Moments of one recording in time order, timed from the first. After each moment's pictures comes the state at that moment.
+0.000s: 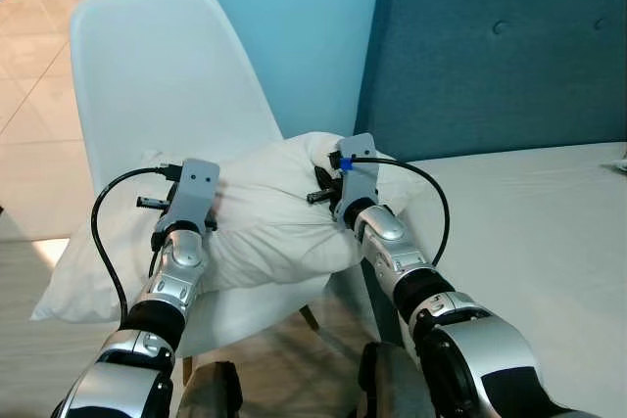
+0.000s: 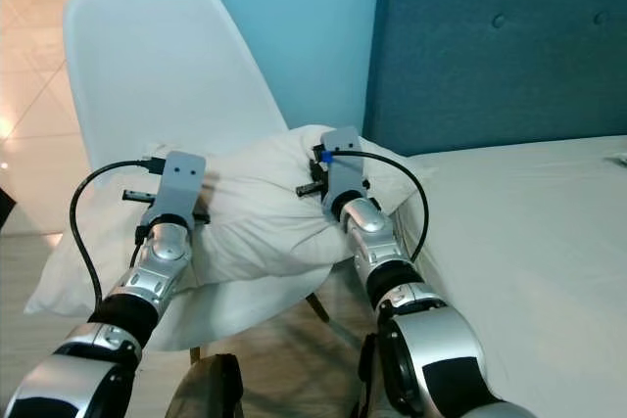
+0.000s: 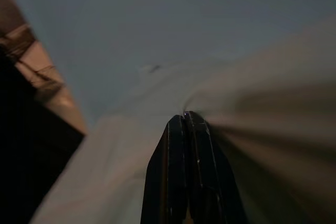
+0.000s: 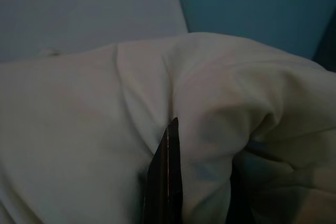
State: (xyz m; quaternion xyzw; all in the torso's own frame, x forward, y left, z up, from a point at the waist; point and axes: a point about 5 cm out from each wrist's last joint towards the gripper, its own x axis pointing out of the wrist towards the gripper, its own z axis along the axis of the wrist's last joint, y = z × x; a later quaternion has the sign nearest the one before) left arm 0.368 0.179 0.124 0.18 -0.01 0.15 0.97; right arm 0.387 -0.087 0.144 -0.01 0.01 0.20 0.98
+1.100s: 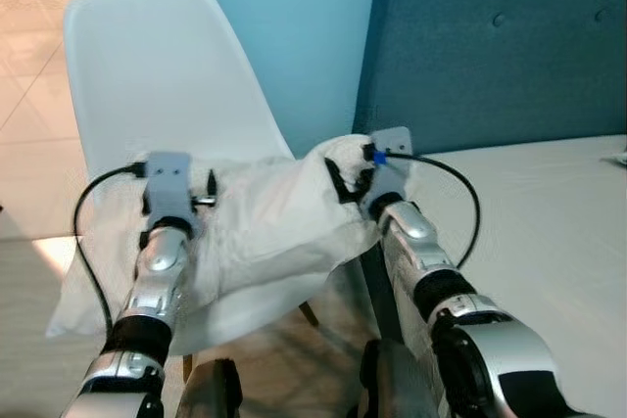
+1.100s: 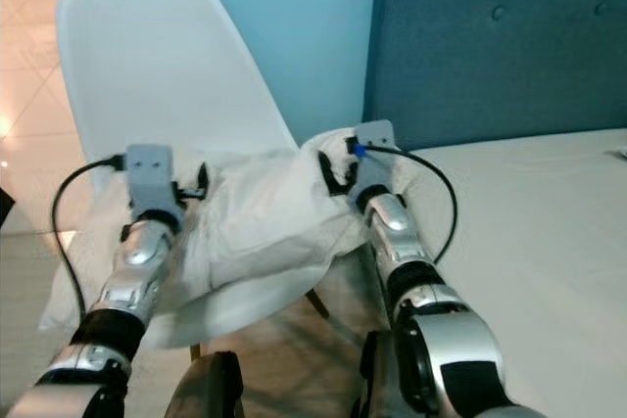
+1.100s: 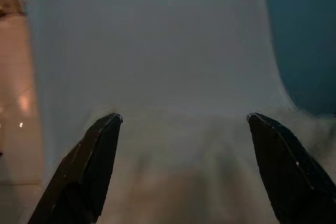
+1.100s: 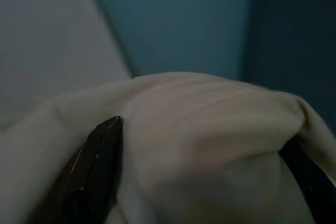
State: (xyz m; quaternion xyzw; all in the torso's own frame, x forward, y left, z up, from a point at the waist) left arm 0.347 0.202 0.149 0.01 -0.12 0.10 0.99; right arm 0.388 -0.139 0.158 0.00 -0.07 0.10 0.99
